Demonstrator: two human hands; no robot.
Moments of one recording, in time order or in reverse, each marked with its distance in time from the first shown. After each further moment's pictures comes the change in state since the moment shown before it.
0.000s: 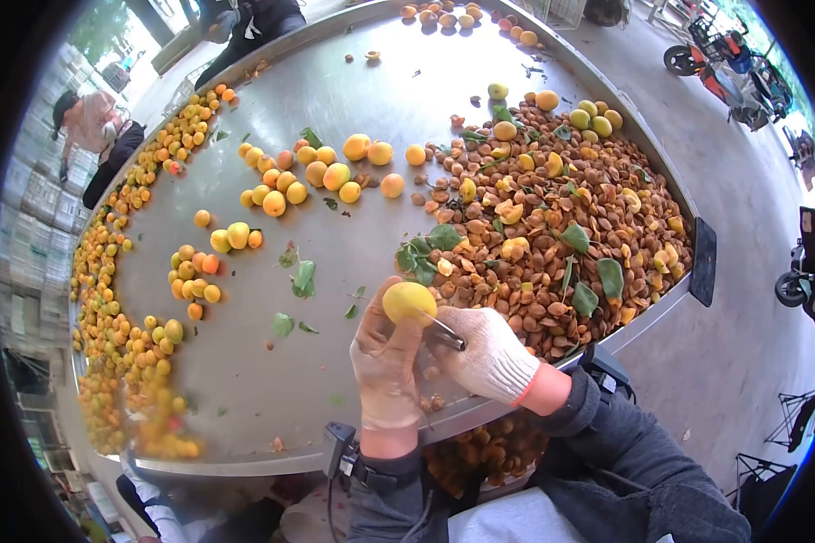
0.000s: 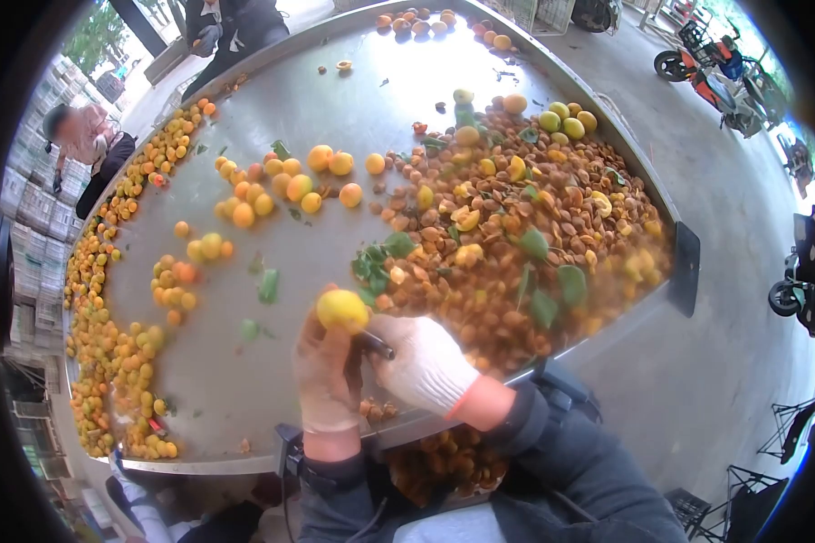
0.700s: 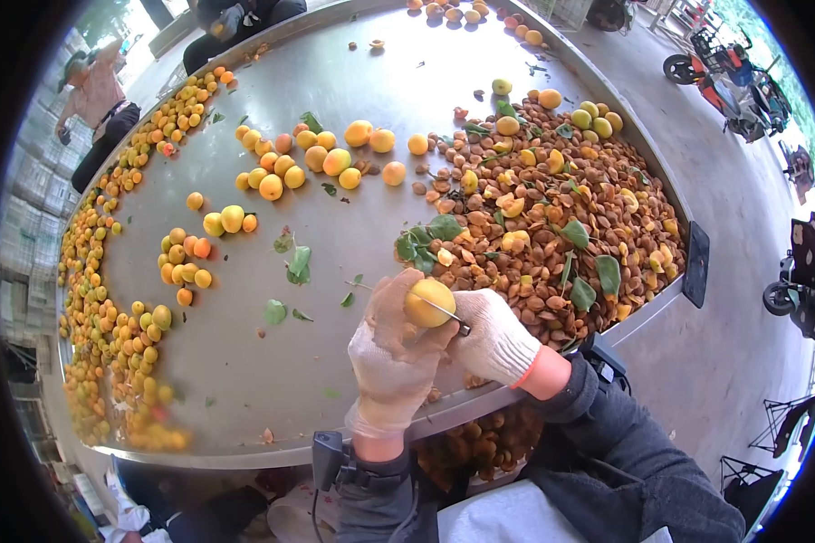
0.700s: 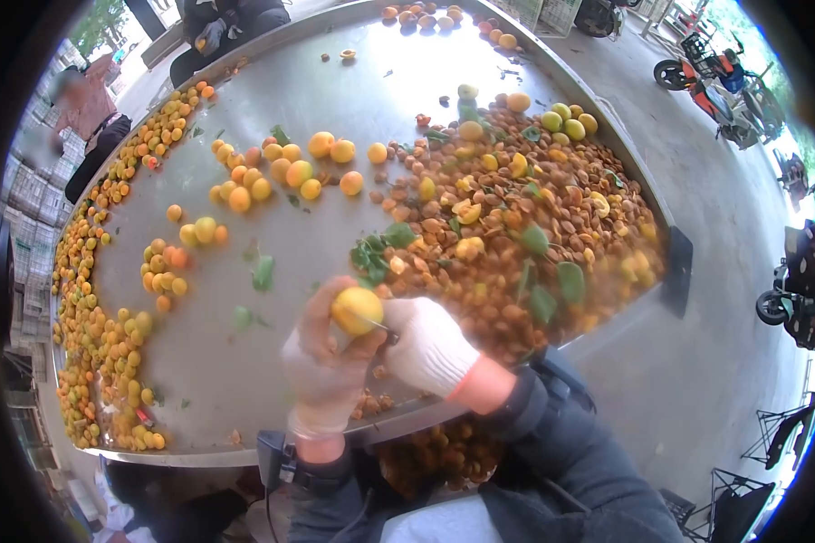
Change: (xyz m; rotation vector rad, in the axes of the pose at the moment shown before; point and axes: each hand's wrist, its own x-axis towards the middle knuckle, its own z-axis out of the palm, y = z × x) left_hand -0.009 0.020 0.008 0.935 -0.106 0.495; right_hand 0.006 0.007 -0.002 -0.010 -0.039 0.009
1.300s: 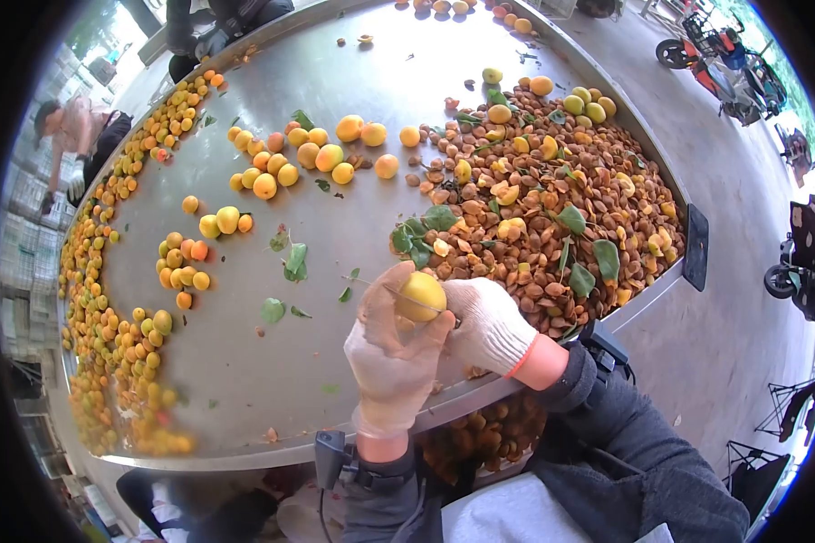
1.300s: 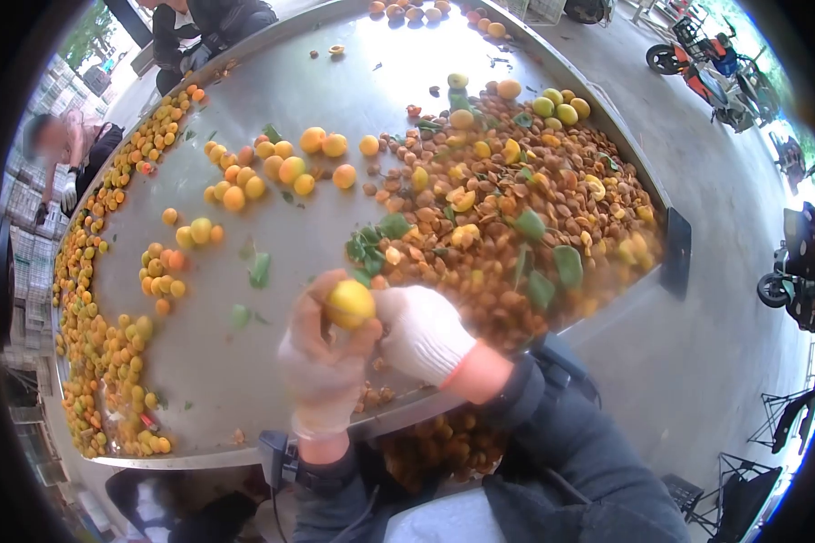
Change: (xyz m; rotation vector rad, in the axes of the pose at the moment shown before) left_hand -0.004 0.011 0.002 -0.049 0.019 -0.078; right_hand 0.000 -0.007 -0.003 -0.178 0.002 -0.037
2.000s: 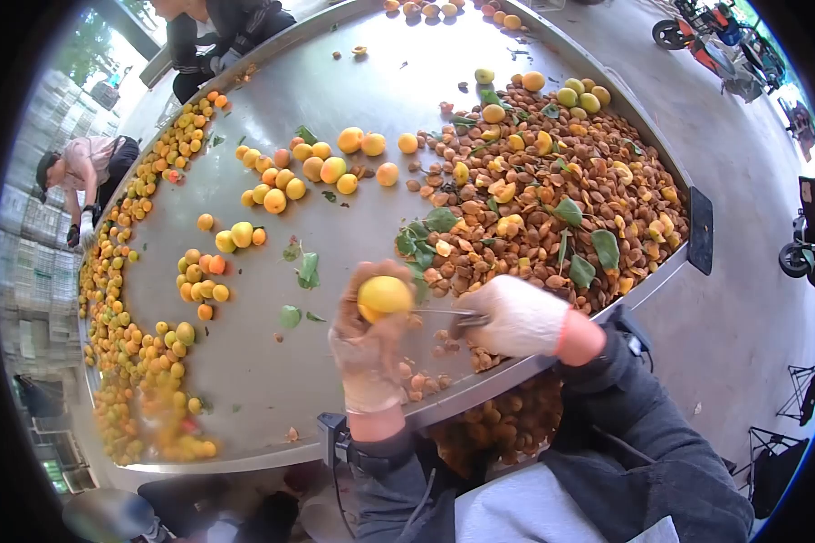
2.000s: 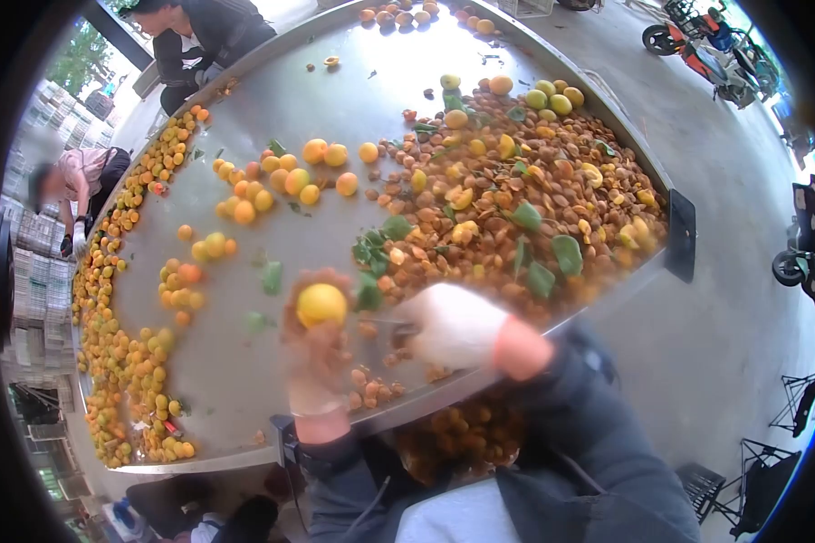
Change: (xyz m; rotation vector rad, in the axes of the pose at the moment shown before) left_hand 0.009 -0.025 -0.015 -0.736 0.028 -0.296; right_hand -0.009 0.004 -0.042 0.034 -0.327 0.034
